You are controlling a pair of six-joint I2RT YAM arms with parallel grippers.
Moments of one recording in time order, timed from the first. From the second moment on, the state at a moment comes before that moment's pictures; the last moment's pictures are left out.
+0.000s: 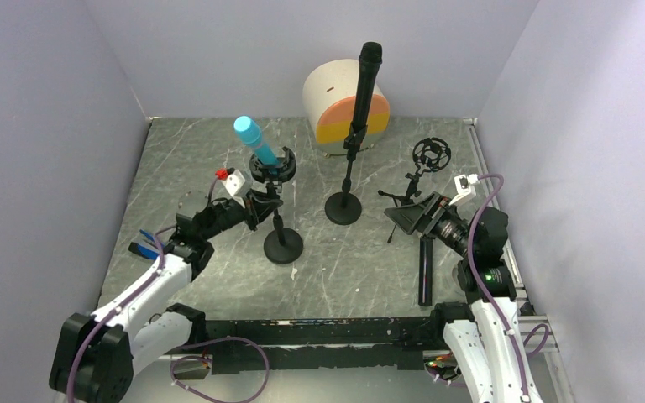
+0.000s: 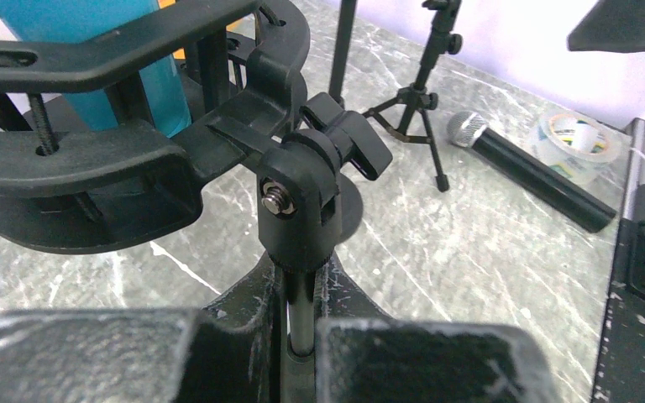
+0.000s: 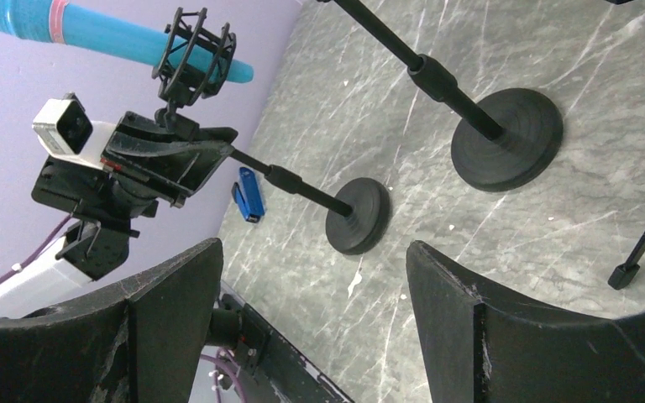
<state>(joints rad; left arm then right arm) -0.34 1.01 0.50 0.51 0.64 -0.10 0.01 0.53 0.58 -0.22 -0.67 0.75</state>
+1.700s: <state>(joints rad) -0.62 0.76 0.44 0.28 0.61 -0.06 1.00 0.86 0.25 0.56 -0.09 0.33</state>
